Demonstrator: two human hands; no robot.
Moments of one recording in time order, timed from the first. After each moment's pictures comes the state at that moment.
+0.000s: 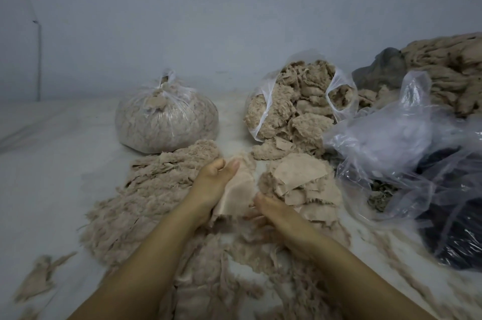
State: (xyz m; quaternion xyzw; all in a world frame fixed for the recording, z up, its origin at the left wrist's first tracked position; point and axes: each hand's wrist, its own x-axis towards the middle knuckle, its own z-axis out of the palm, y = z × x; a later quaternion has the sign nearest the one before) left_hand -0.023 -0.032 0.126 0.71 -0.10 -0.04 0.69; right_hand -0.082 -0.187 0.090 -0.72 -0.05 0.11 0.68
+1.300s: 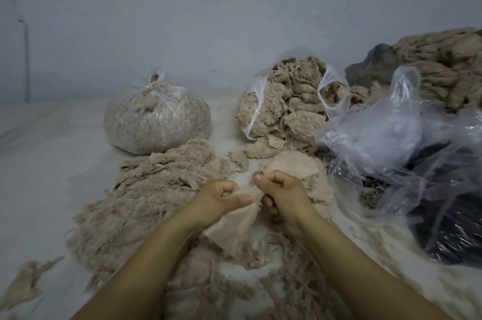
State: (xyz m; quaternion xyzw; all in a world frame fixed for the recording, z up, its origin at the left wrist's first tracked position) left_hand -0.031 -0.038 0.112 0.79 -0.19 -0.12 0.57; right_hand -0.061 -0.197 0.105 -0.68 0.06 -0.06 0.73
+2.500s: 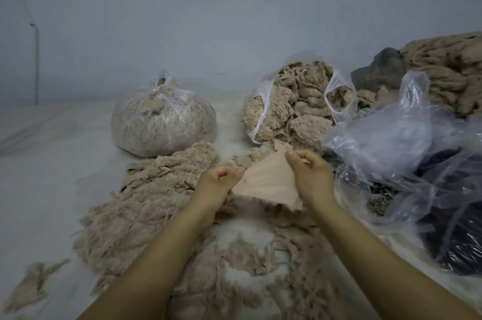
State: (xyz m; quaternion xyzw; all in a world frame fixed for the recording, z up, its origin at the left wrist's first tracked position) left_hand -0.014 -0.046 0.120 0.73 -0.08 -0.02 0.67; right_hand -0.034 -0.224 0.125 -0.72 0.13 -0.26 0.63
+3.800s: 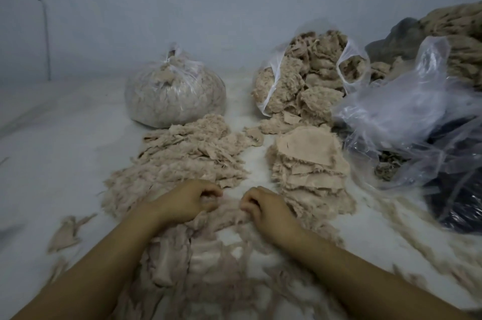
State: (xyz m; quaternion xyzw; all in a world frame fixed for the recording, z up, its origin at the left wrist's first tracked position) left_hand -0.042 0.048 0.079 0.93 -0.25 -0.11 0.24; right_hand -0.098 -0.152 0.048 -0.91 -0.15 -0.06 0.37
